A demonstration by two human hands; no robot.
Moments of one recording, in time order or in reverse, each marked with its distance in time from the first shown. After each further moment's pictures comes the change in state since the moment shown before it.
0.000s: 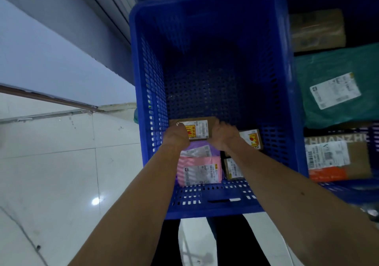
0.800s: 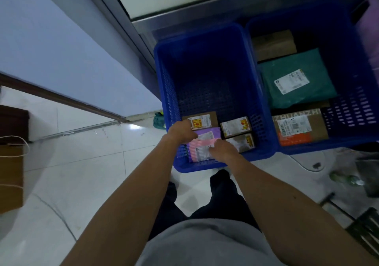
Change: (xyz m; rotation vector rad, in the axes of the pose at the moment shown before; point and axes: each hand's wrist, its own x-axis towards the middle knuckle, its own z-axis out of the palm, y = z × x) left_hand -0.209 -0.015 -0.057 -0.096 0.109 0.174; right_hand -0.229 -0.035 -0.007 0.463 -0.119 0.125
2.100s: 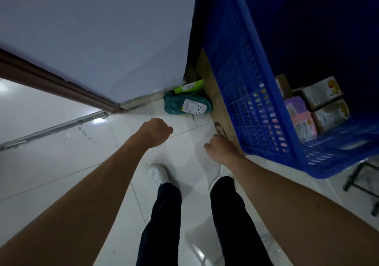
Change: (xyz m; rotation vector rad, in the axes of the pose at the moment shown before) left_hand 0.165 -0.417 0.051 -0.300 -0.144 -0.015; right_hand 0.236 -0.225 0.278 0.072 0.147 0.226
